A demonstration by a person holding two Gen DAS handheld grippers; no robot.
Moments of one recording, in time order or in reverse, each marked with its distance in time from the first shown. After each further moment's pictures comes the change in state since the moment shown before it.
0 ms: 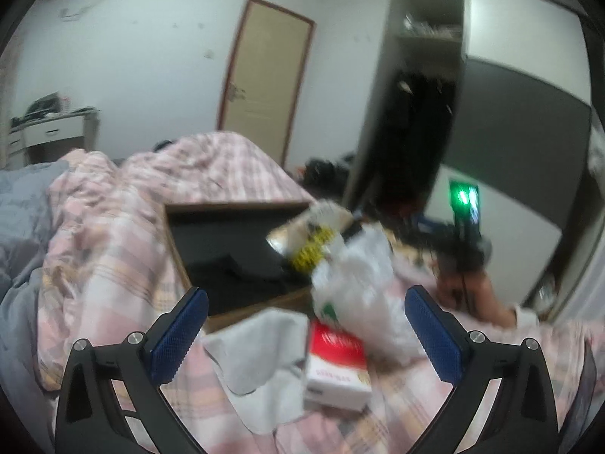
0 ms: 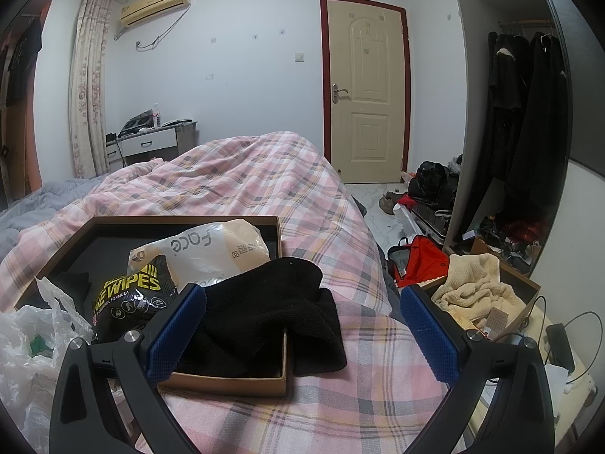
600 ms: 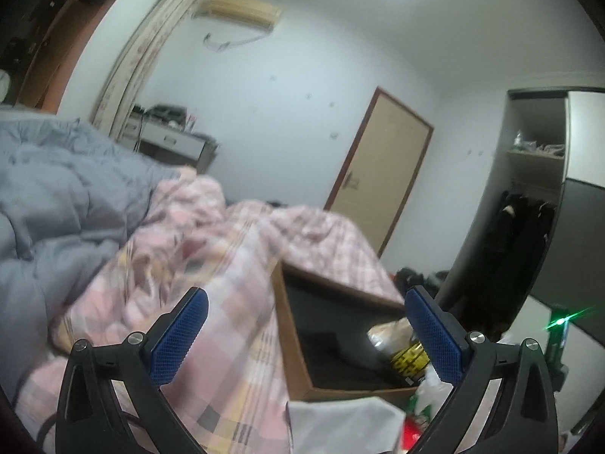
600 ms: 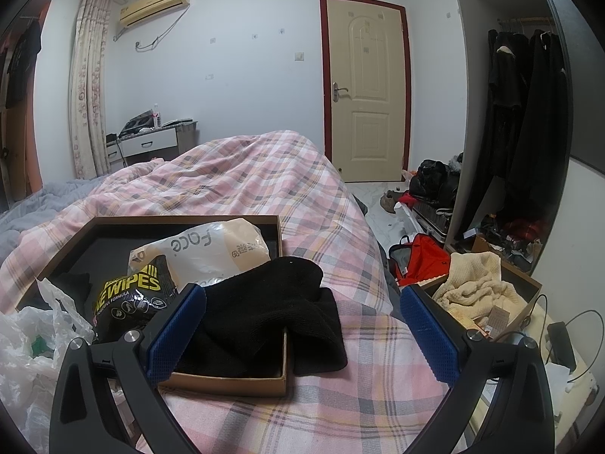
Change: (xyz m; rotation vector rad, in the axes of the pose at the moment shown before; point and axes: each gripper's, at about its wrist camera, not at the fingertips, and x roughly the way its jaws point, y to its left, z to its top) left arm 0.008 0.063 -0.022 -0.316 -0.365 0.352; right arm -0.002 0.002 -0.001 0.003 0.004 0.004
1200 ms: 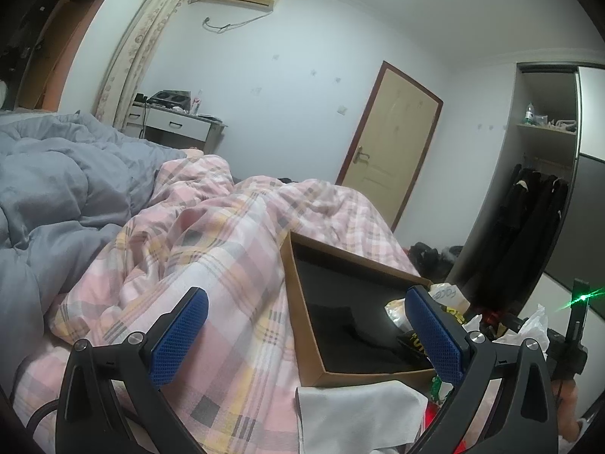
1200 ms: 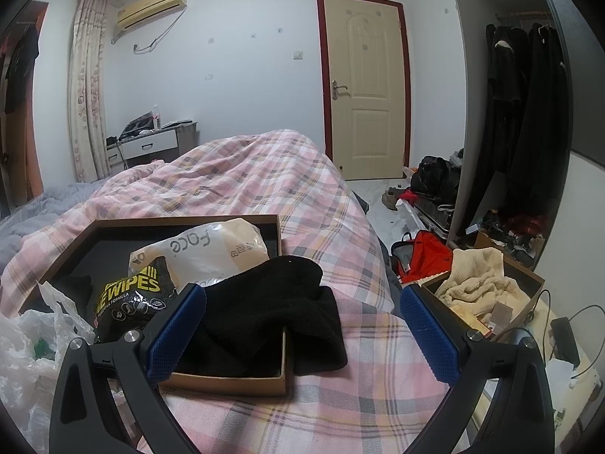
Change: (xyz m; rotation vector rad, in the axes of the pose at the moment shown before) left arm 0.015 -0.005 -0.014 0.040 0.080 0.041; right arm 0.002 -0.003 0.001 0.021 0.009 0.010
